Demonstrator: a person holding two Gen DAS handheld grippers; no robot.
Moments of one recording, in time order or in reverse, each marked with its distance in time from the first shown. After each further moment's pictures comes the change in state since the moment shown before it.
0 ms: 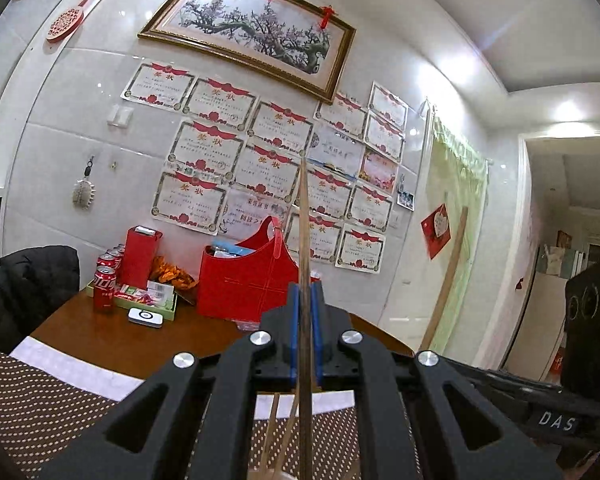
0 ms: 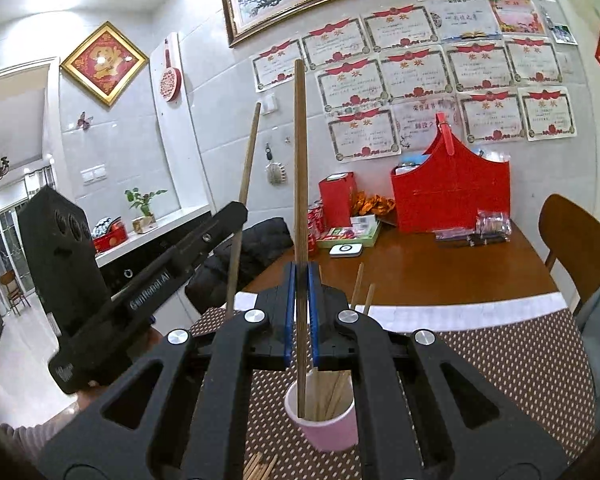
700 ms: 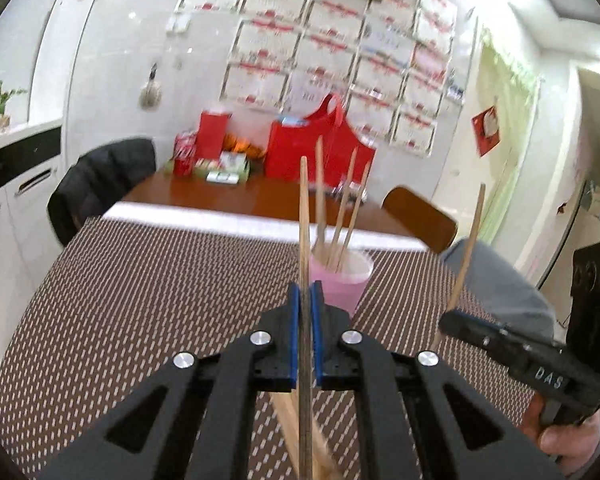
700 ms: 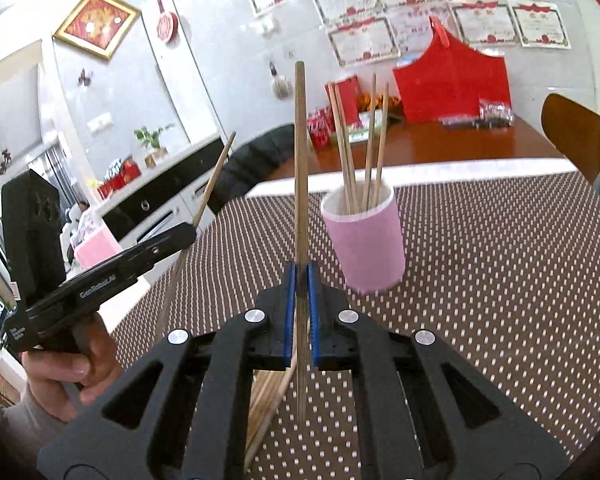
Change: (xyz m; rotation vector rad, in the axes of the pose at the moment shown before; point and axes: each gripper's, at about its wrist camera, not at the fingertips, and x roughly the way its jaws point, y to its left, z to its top) left arm -0.130 0.025 -0.087 -0.002 0.398 0.205; right arm -0.046 0.032 -0.144 0.099 0.227 0.040
